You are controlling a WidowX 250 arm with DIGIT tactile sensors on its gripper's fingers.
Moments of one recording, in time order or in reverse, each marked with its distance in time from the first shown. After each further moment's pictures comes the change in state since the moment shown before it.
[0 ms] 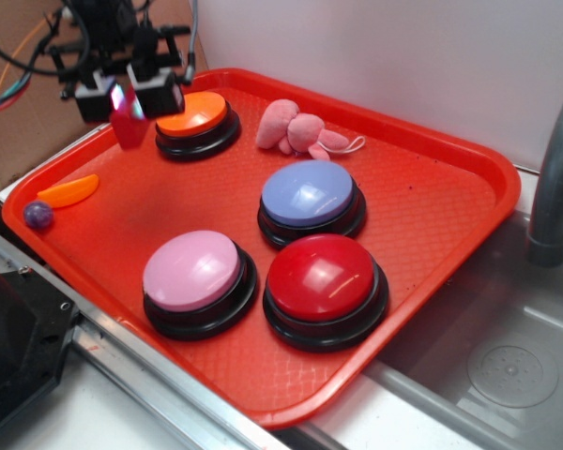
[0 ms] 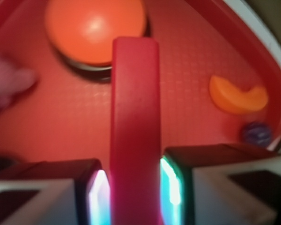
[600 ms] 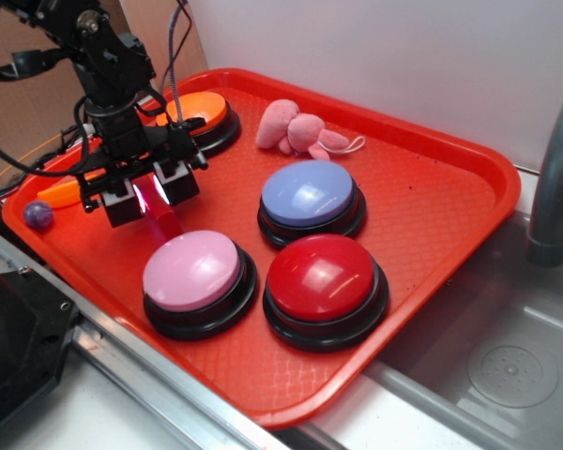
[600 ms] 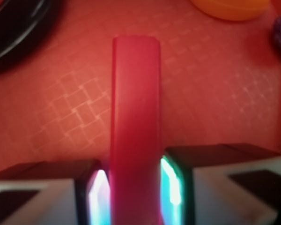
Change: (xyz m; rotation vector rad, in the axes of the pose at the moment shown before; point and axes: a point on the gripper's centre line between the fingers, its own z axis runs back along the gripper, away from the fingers) arm -0.018 0.012 -0.103 -0.017 -0.111 0.572
